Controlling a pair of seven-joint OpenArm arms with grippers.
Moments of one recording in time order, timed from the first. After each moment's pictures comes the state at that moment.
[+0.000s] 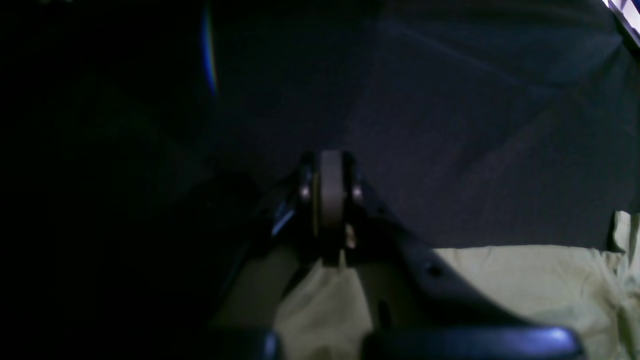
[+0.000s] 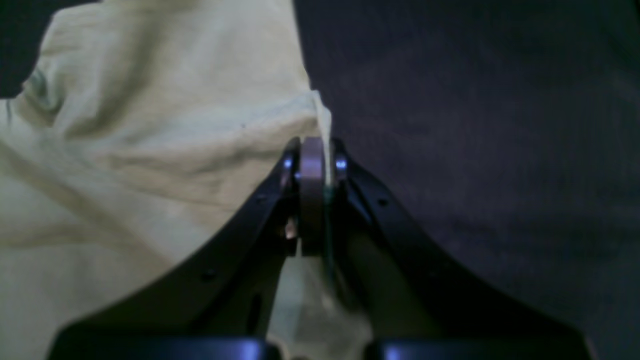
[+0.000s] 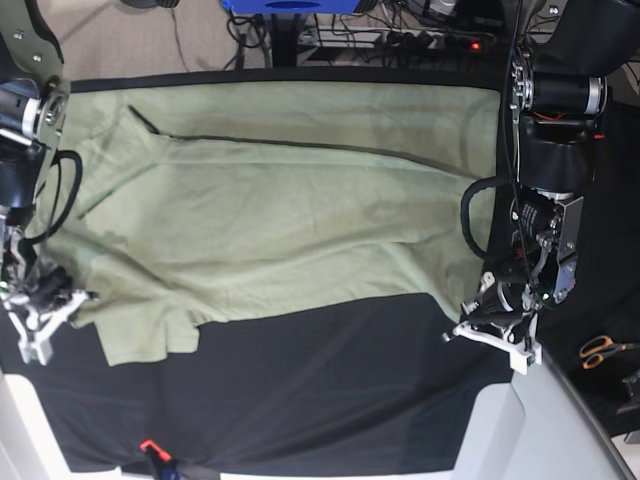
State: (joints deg) left arm -22.4 -17.8 1.7 52.9 -37.4 0.0 31.4; right arm 25.4 16.4 18.9 42.4 -3.1 26.7 -27.2
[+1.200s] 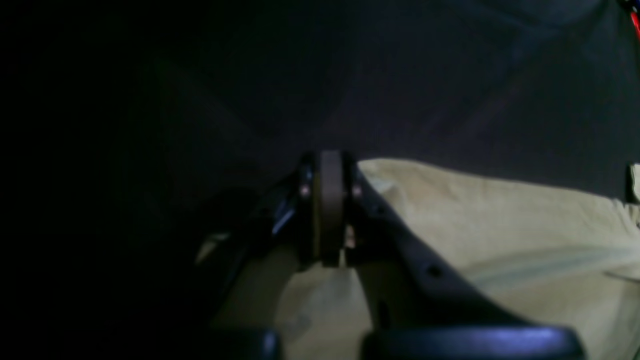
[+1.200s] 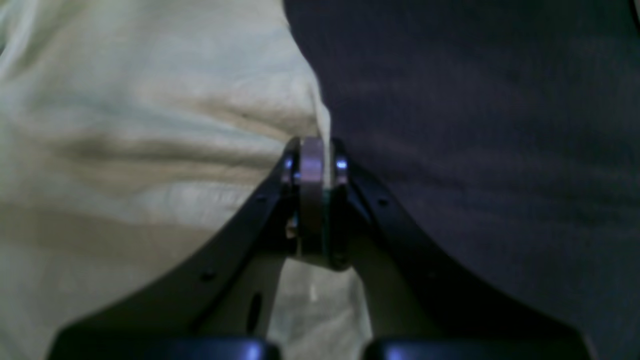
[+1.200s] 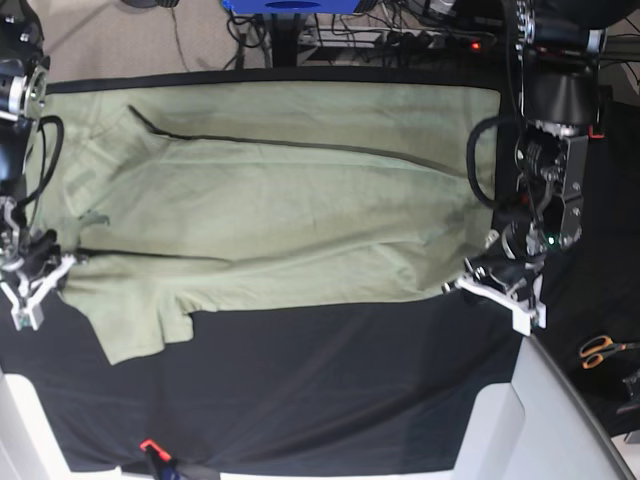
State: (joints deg) left arm -7.6 -20.1 1.2 70.3 -37.9 0.0 31.3; right arm 20.4 20.8 14.7 38.8 -3.3 26.3 -18.9
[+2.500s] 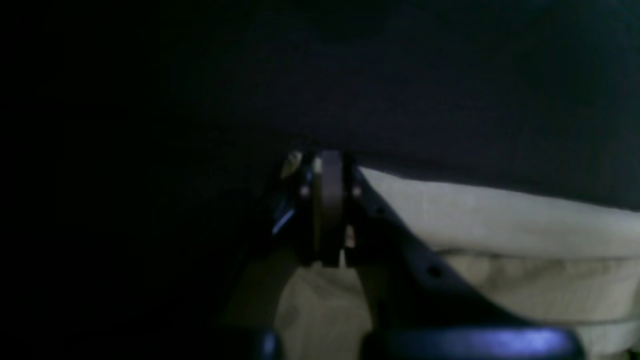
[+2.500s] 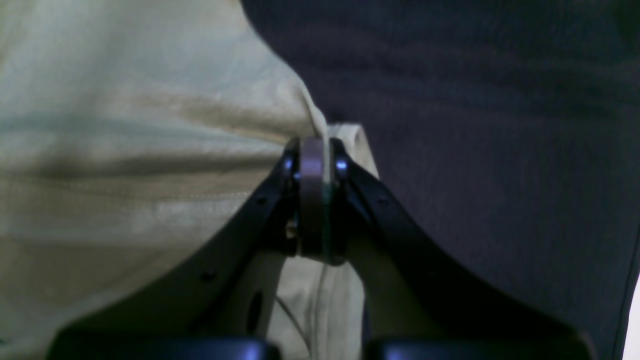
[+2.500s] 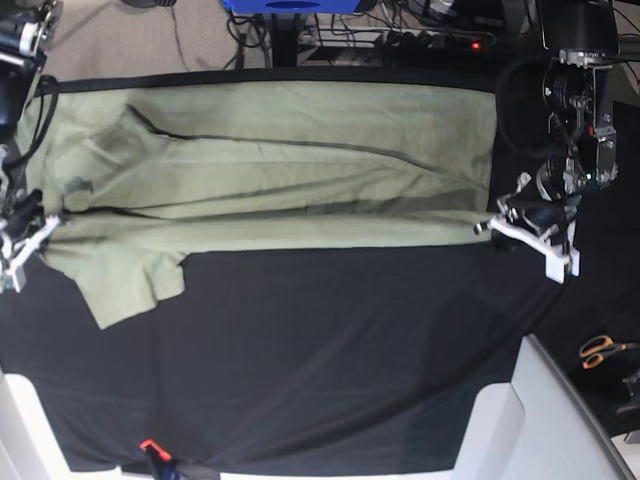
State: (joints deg) left arm 8.6 -23.0 -8.5 86.5 -37.9 -0.1 39.4; right arm 7.6 19.9 22.2 55.4 -3.0 27.3 -27.0
